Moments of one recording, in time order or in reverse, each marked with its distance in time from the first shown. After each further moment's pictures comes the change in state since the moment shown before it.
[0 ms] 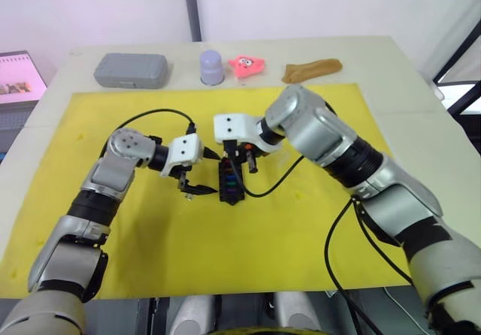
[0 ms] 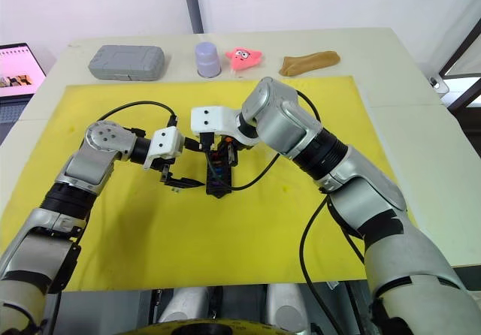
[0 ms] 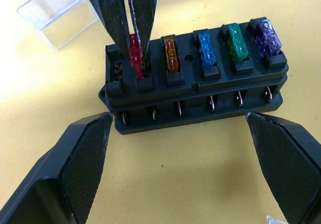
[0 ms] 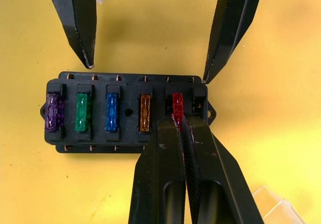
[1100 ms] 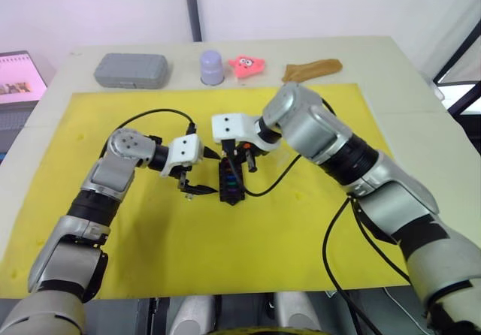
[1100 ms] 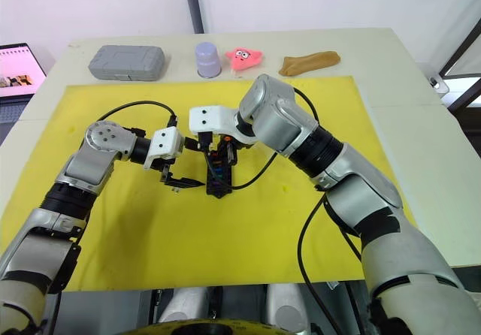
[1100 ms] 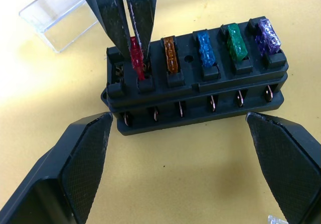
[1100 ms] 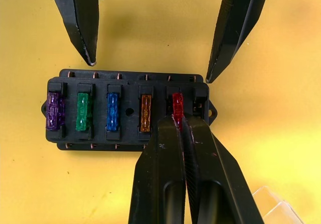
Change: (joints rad) left arm 0.001 0.000 0.000 0.000 0.002 -0.019 0.004; right arm -0.025 0.025 0.002 0.041 -0.034 0.014 0.058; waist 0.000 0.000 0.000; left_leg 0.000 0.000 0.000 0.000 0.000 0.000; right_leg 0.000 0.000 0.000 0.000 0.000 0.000
